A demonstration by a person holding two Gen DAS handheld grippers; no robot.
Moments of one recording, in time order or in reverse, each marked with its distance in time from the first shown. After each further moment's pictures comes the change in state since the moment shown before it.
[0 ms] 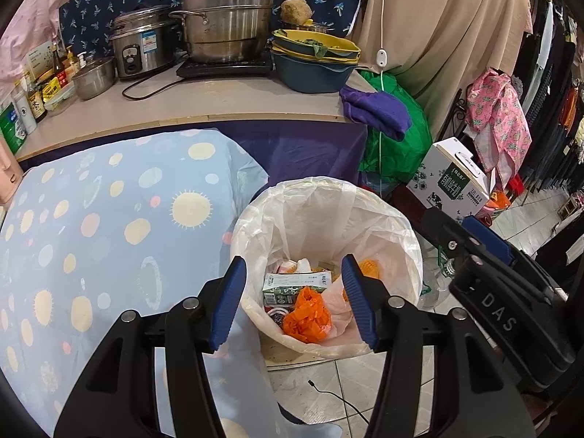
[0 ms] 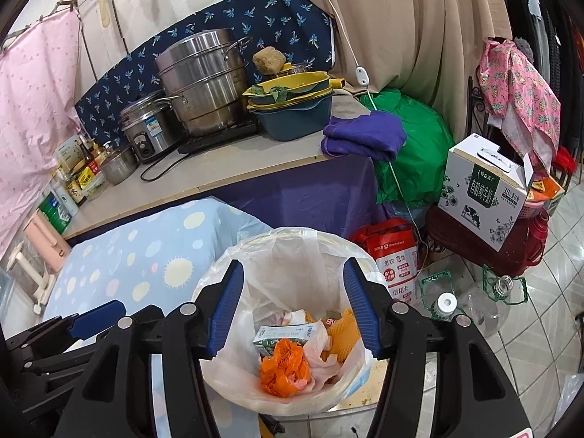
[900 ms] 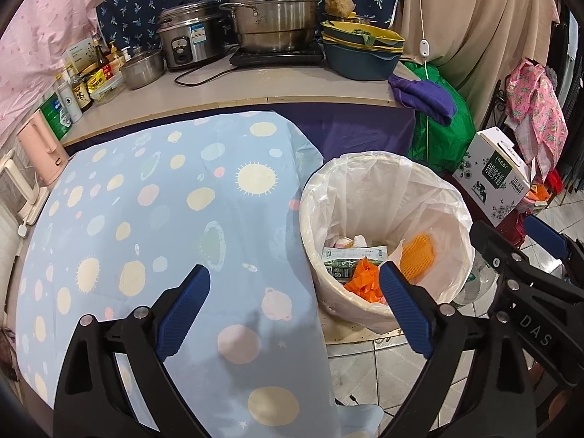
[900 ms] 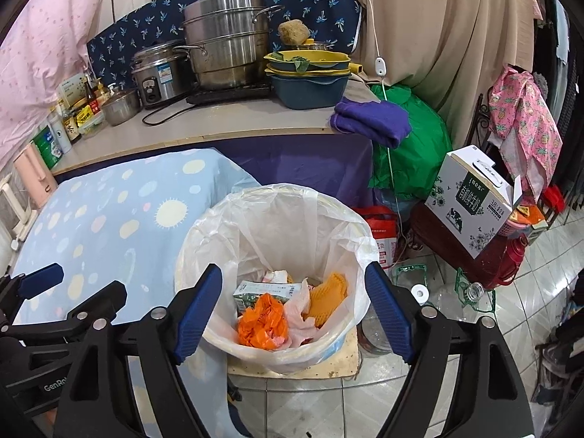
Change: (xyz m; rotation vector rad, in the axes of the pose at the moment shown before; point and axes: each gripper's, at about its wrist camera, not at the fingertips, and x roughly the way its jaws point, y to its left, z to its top) left arm -0.020 0.030 -0.038 -0.021 0.017 0.181; right arm -0.014 0.026 -0.031 -0.179 0.095 -0.079
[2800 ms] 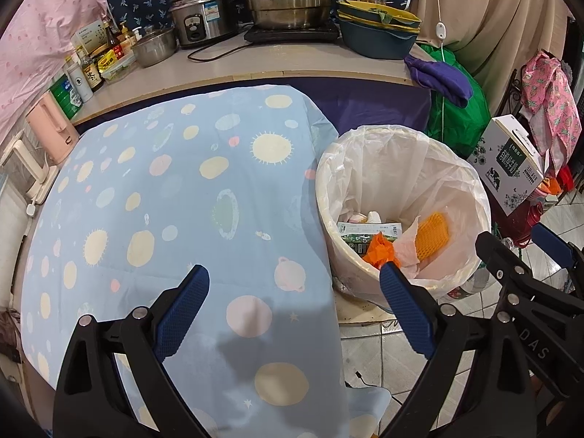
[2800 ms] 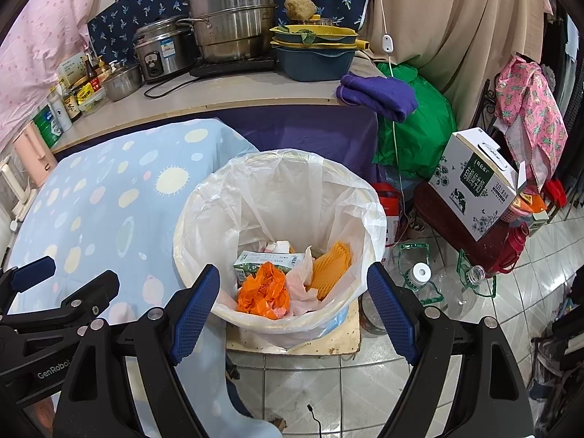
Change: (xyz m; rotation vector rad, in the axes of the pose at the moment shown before) left arm 0.006 0.005 -0.018 -0.025 0.079 0.051; right arm 0.010 0.003 -0.017 -0.034 0.088 -0.001
